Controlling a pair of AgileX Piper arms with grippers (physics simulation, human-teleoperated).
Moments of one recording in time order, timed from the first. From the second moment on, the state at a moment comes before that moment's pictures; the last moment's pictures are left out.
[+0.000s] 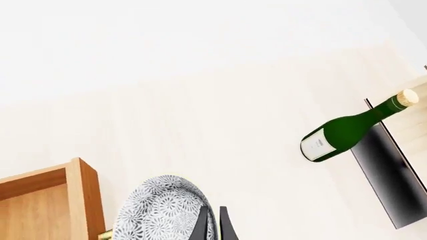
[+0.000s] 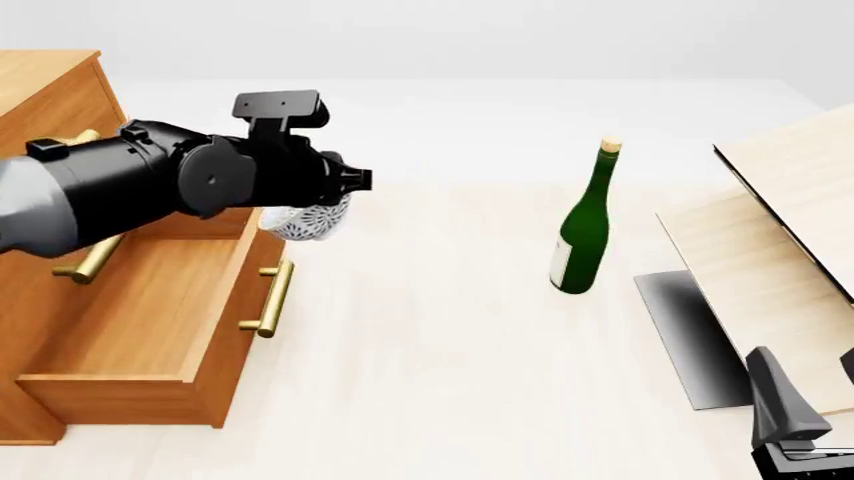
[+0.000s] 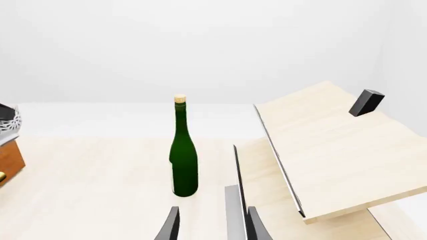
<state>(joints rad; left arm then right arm) -0.45 1.56 -1.20 0.32 -0.22 0.00 0.00 -0.01 0.00 -0.01</state>
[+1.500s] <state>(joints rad) -0.19 1.20 -0.86 0.23 -0.29 0.00 0.00 -0.01 0.00 -0.01</state>
